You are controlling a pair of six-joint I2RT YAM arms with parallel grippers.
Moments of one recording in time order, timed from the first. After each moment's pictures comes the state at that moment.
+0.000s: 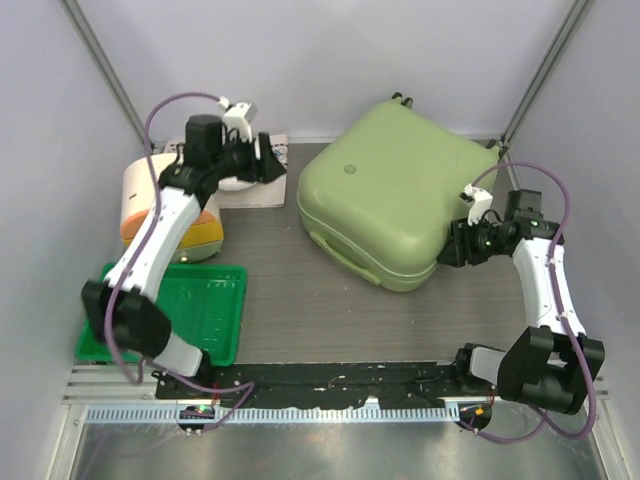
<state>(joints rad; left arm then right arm) -0.25 1.66 1.64 -0.48 0.40 -0.18 -0.28 1.20 1.00 -0.97 -0.68 -0.50</state>
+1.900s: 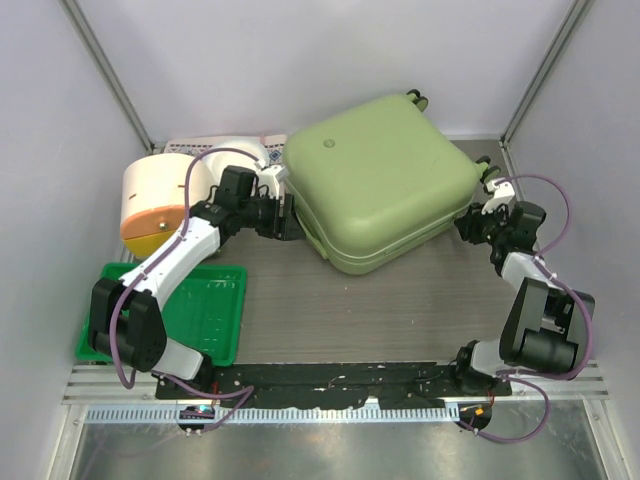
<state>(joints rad) -0.38 1.46 1.13 -0.42 0.52 -0.21 -0.35 1.37 0.64 0.24 -0.62 -0.20</state>
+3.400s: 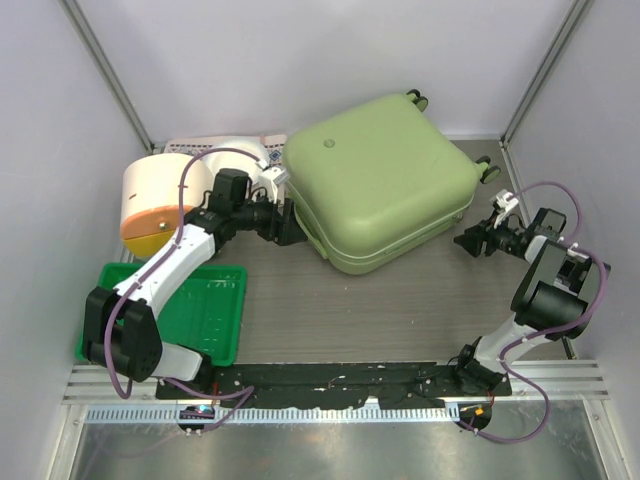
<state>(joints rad) -0.36 1.40 1.07 -0.34 0.64 -0.09 -0.55 1.65 0.83 -0.18 -1.14 -0.81</state>
